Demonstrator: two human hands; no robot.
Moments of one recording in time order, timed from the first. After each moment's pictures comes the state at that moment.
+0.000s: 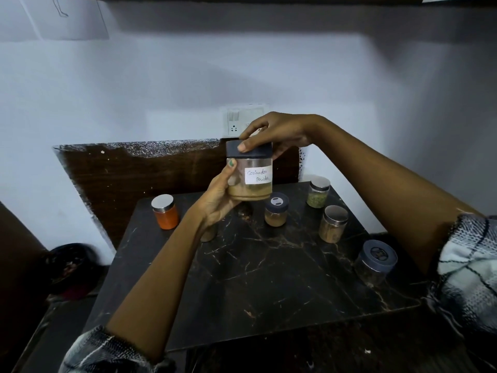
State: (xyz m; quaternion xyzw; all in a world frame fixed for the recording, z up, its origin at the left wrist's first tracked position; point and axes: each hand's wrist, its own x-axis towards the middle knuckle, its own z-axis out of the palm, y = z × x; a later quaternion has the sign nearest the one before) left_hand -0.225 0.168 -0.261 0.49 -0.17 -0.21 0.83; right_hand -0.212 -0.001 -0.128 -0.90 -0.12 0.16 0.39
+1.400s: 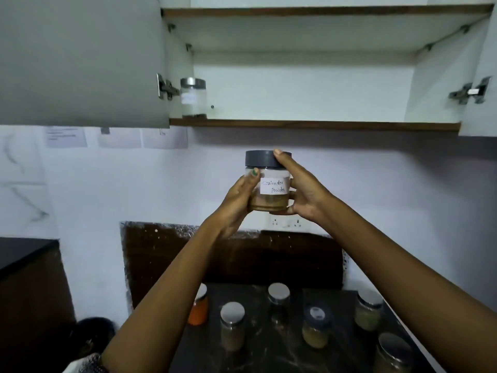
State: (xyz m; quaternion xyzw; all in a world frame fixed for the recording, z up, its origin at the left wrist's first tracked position) left_hand -0.186 0.198 -0.097 0.63 -0.25 0.03 0.74; right_hand -0.203 0.055 -0.054 -0.66 -0.09 0.01 0.75
